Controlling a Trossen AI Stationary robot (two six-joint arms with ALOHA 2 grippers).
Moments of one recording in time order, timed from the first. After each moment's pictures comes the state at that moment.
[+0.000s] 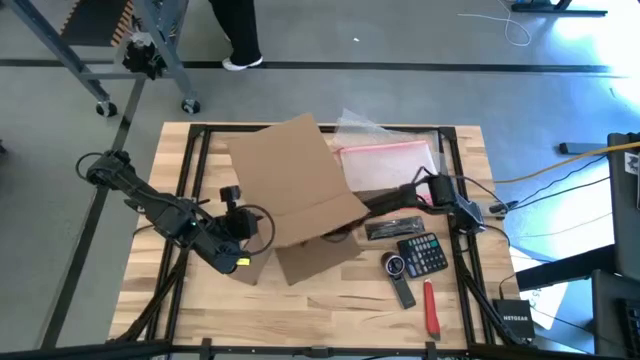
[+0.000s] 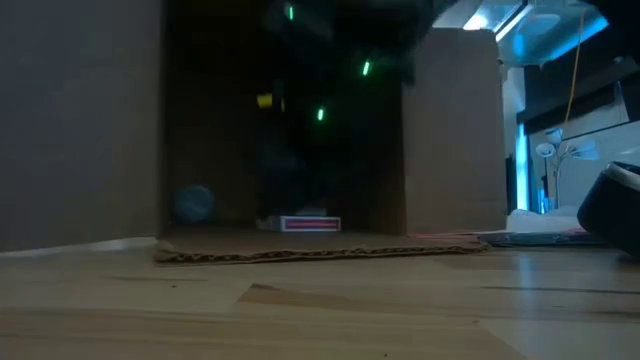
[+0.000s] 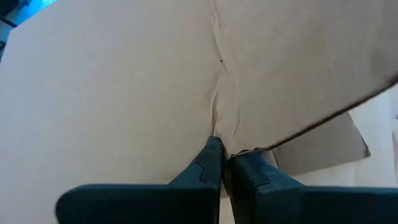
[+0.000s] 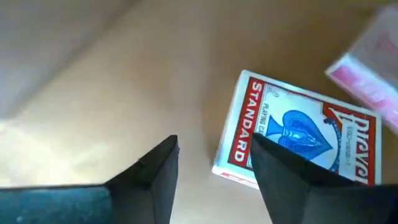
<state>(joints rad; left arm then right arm) -0.58 1.37 1.40 -1.19 -0.76 -0.49 0.14 2.19 1.52 -0.34 0.44 0.52</state>
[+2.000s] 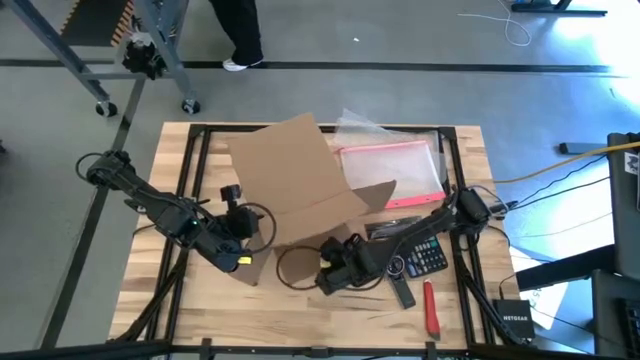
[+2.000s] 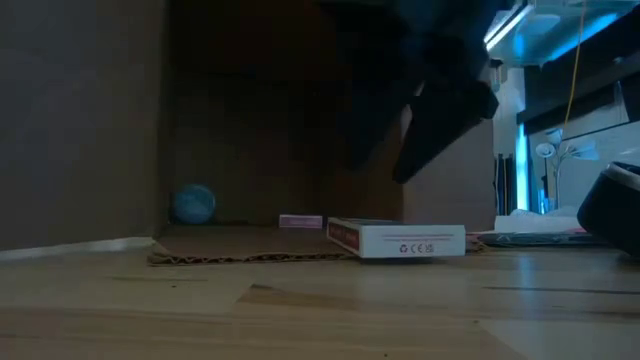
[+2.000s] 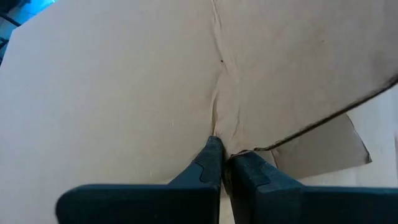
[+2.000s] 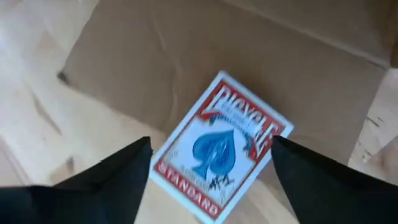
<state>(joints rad) -0.57 1.37 1.40 -1.19 -0.76 -0.49 0.44 2.04 1.54 -0.80 0.35 1.12</state>
